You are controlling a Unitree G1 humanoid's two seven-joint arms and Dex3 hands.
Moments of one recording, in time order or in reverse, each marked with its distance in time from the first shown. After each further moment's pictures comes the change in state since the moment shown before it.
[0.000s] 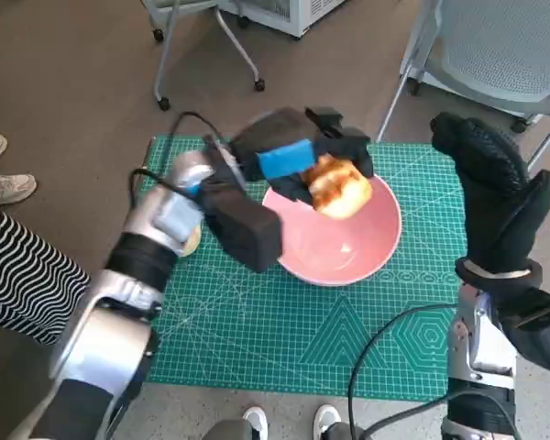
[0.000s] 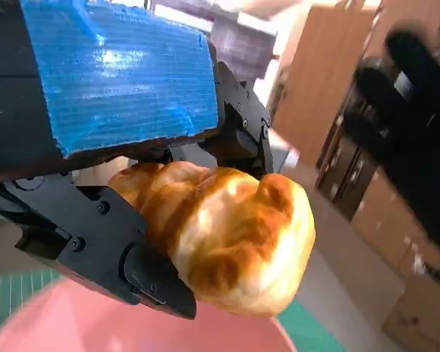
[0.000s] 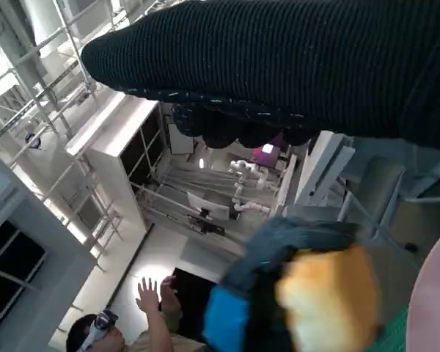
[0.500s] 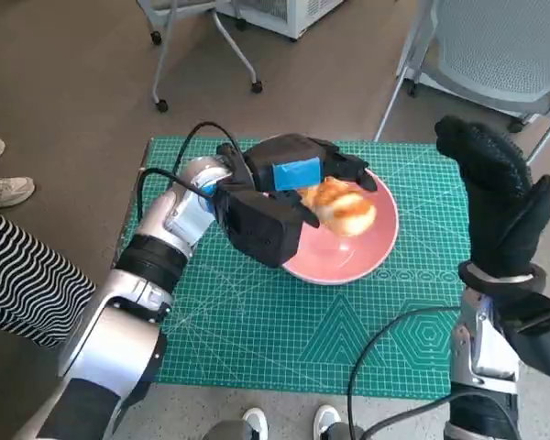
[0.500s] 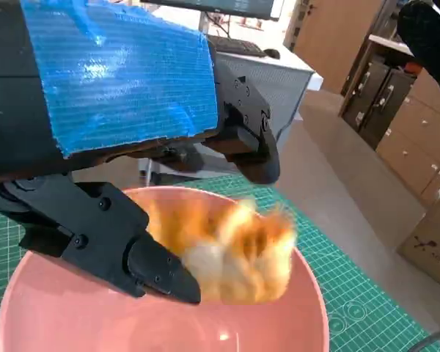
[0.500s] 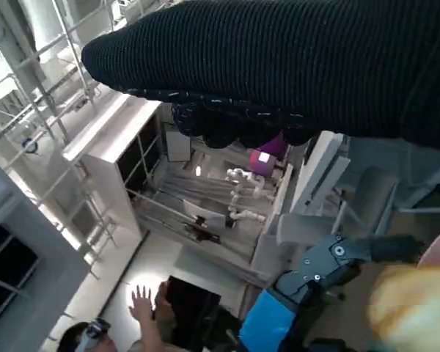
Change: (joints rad) left arm -0.009 -0.004 -0.014 0.008 -0.017 0.097 -0.182; right arm 0.014 -0.006 -0.002 -0.009 -0.021 0.000 -0.013
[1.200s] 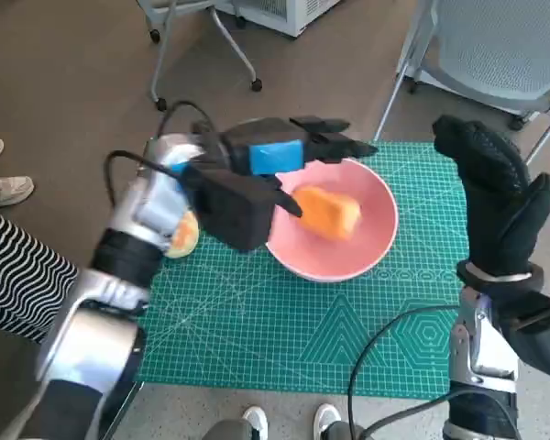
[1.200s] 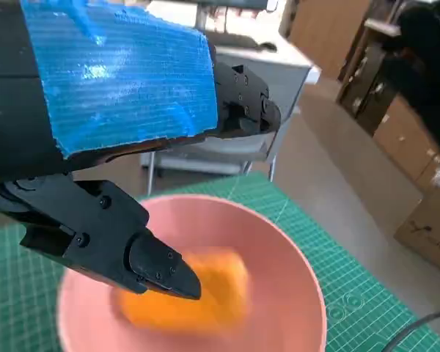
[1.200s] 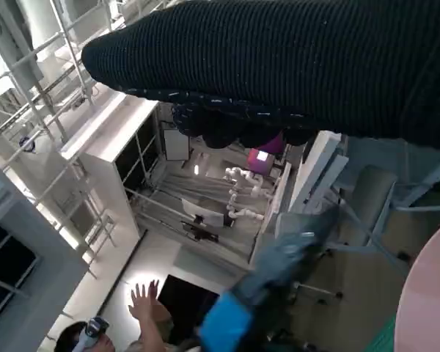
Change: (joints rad) left arm 0.070 0.154 0.097 -0.335 -0.125 0.096 -0.226; right arm -0.001 0.005 0.009 0.004 0.002 0.003 0.000
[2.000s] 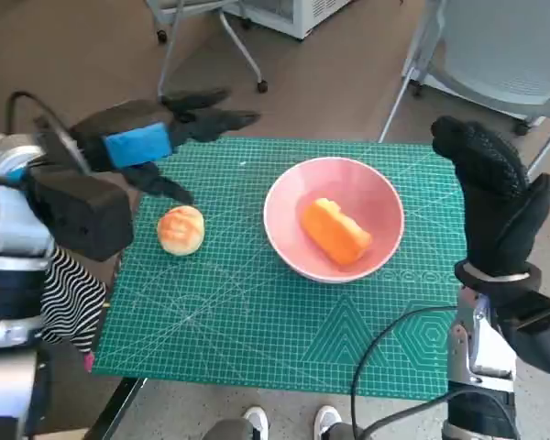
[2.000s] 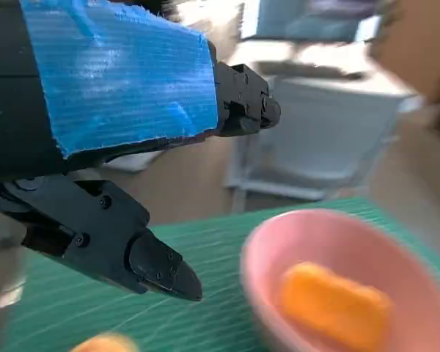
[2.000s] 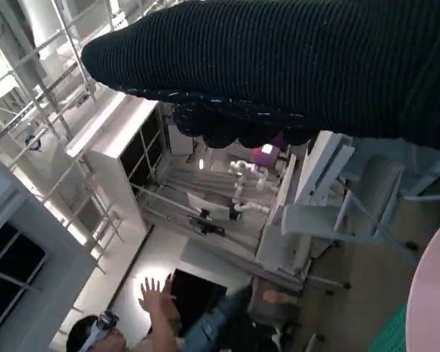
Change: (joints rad) left arm 0.229 0.361 0.161 -0.309 -0.062 0.154 -0.097; right arm 0.000 0.001 0.004 0.013 0.027 -0.002 0.011
